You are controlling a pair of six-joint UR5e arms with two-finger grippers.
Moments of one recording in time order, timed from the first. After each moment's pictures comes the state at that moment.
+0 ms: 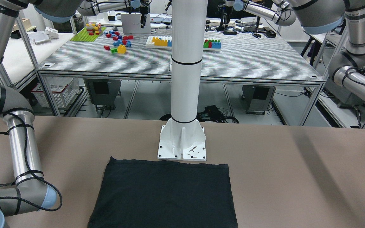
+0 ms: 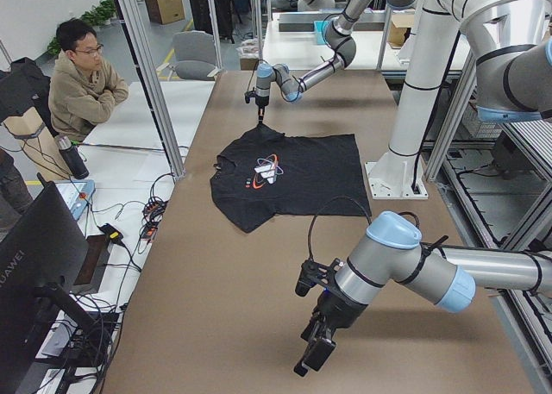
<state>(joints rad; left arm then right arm) -1.69 -1.23 -2.01 -2.02 -1.90 0.08 1.01 -1.10 1.27 -1.07 2.11 0.80</state>
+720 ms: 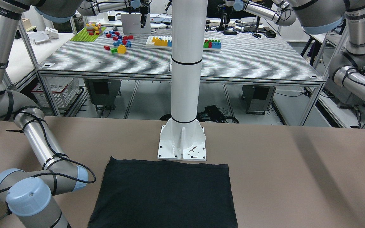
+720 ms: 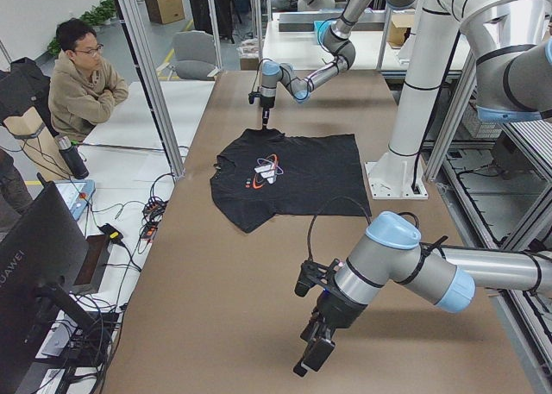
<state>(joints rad) -1.69 -1.23 -2.01 -2.02 -1.90 0.08 0.92 -1.05 1.47 -1.15 2.12 0.98</state>
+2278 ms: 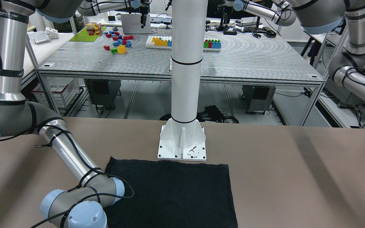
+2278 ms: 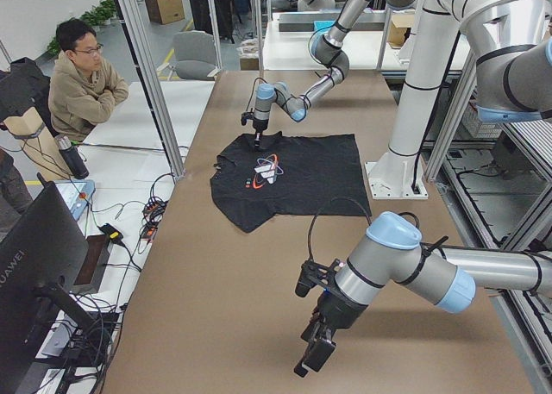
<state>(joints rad) -1.69 -1.23 -2.01 -2.02 -1.90 0.08 0.81 -0.81 1.22 -1.16 1.95 1.11</state>
